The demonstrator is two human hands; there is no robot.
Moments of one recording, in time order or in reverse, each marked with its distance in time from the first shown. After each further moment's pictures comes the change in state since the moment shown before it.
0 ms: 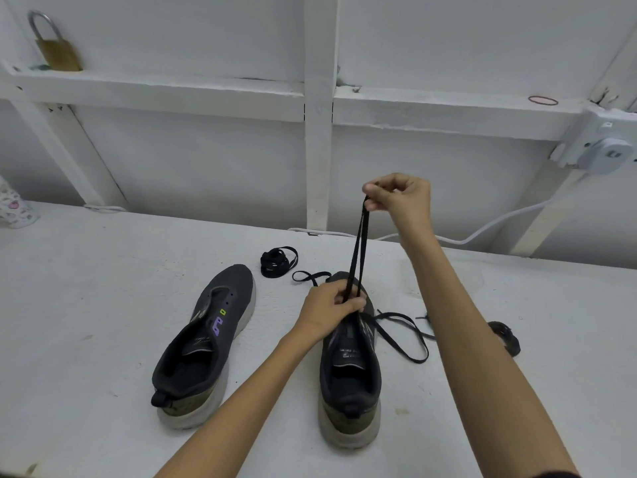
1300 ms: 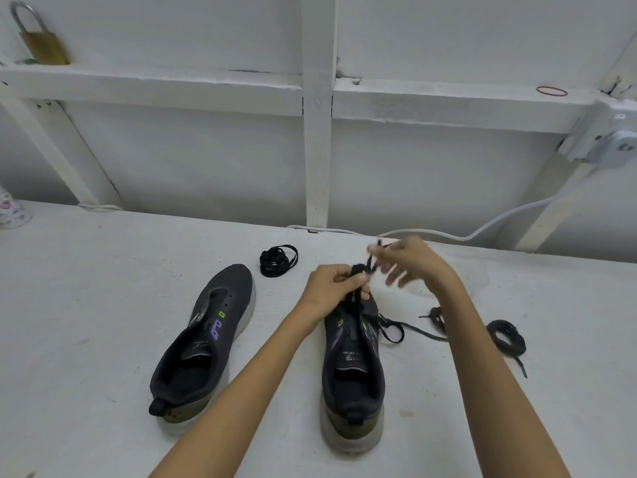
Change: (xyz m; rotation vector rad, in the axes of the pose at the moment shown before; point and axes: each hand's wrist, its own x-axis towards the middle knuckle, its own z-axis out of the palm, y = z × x) left_hand 0.018 0.018 -0.010 -0.321 -0.041 -0.129; right_hand -0.032 0.052 -0.038 -0.493 -0.399 0.444
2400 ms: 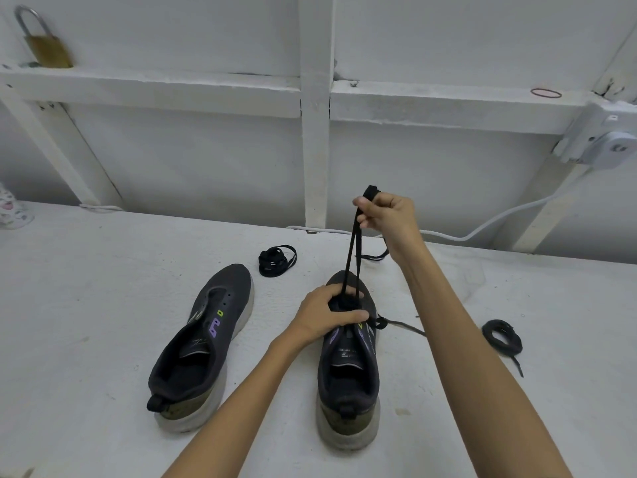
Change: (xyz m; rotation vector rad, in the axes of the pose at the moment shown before) left_hand -0.013 -0.037 -0.006 0.332 -0.026 0.070; right_hand 0.019 -0.051 0.014 0.614 0.208 -0.317
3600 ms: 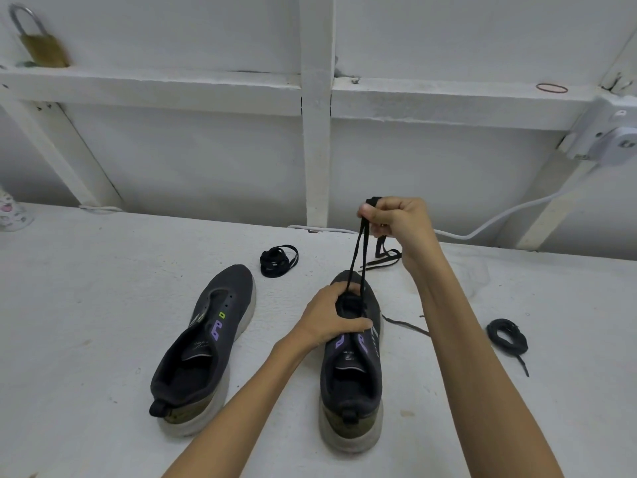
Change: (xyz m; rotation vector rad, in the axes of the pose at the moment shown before) left_hand 0.000 0.001 0.002 0.056 -0.037 -0.022; right_hand -0.030 -0.020 -0.001 -0.090 -0.003 0.000
